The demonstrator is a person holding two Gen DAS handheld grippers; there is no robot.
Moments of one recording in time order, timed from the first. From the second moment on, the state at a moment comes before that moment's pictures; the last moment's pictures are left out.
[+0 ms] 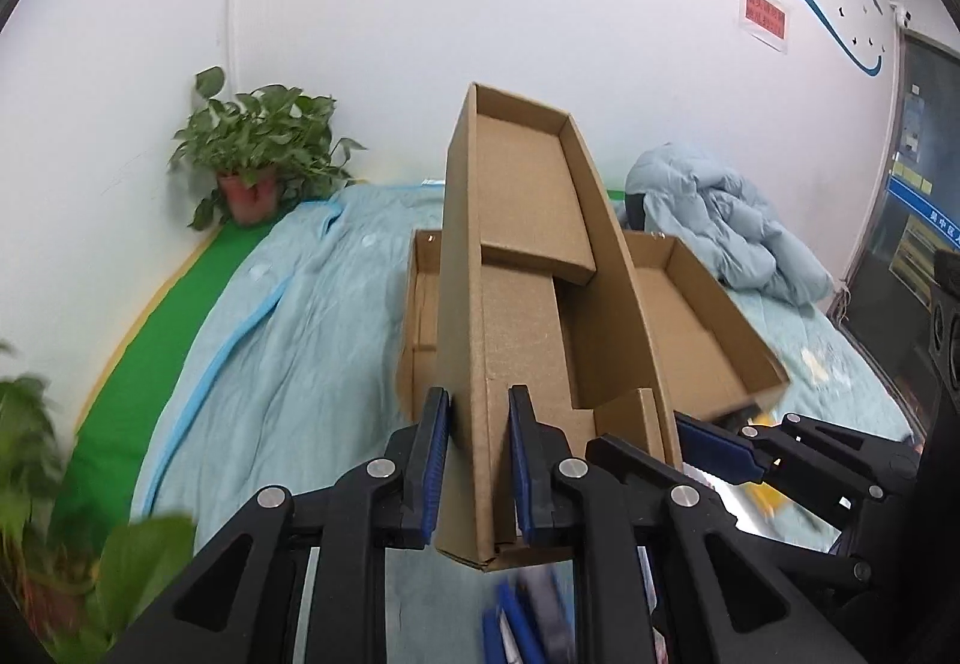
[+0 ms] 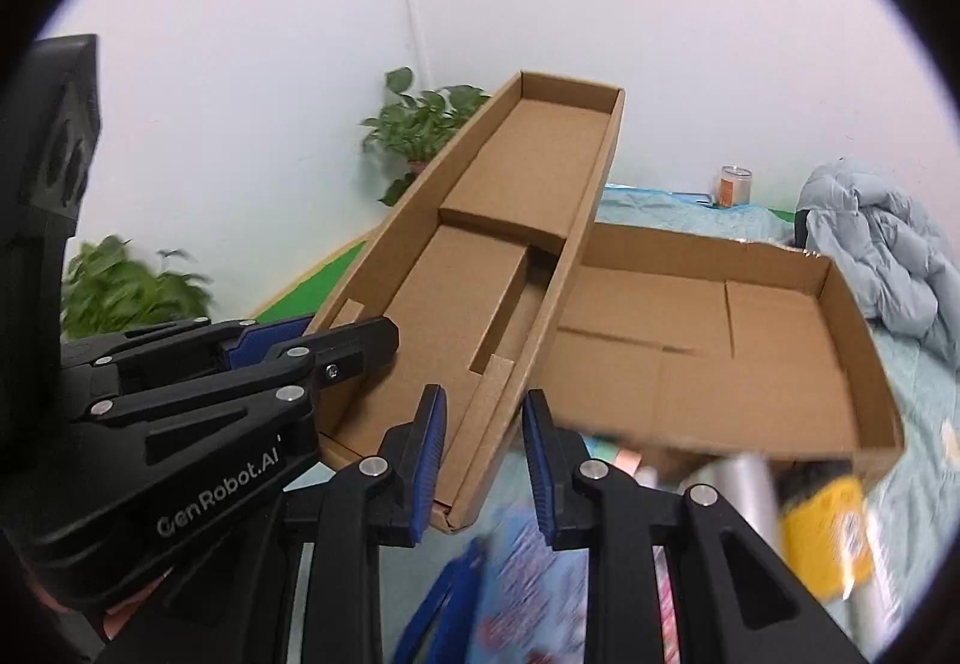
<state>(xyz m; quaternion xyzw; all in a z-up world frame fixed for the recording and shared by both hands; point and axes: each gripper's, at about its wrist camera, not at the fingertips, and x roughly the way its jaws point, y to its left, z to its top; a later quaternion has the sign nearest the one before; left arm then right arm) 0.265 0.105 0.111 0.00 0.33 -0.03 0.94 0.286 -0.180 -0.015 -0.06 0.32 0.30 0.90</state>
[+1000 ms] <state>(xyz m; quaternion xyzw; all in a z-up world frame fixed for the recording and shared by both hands) 0.446 0.150 -0.020 -0.06 0.45 -0.04 0.89 0.473 -0.145 -0.145 -0.05 0.57 0.34 0.75</state>
